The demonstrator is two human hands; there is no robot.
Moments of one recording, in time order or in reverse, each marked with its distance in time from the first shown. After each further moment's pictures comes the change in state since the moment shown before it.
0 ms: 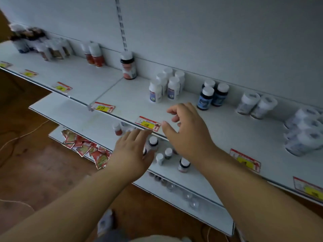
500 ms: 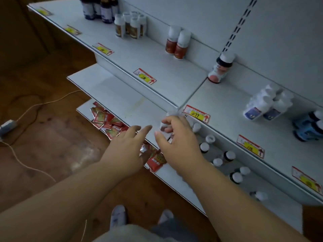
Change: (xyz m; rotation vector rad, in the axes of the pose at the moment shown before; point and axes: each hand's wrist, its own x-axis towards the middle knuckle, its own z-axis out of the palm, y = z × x) left_hand -0.047 -0.321 -0.088 0.010 -0.156 -0.180; right_hand 0.073 -0.186 0.293 0.079 -0.235 0.107
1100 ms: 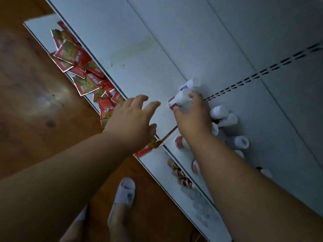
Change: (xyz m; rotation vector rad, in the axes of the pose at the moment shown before) left_hand 0.169 -0.136 0.268 -0.094 -0.076 -0.174; right_hand 0.188 0.271 0.209 -0.381 -0.060 0.383
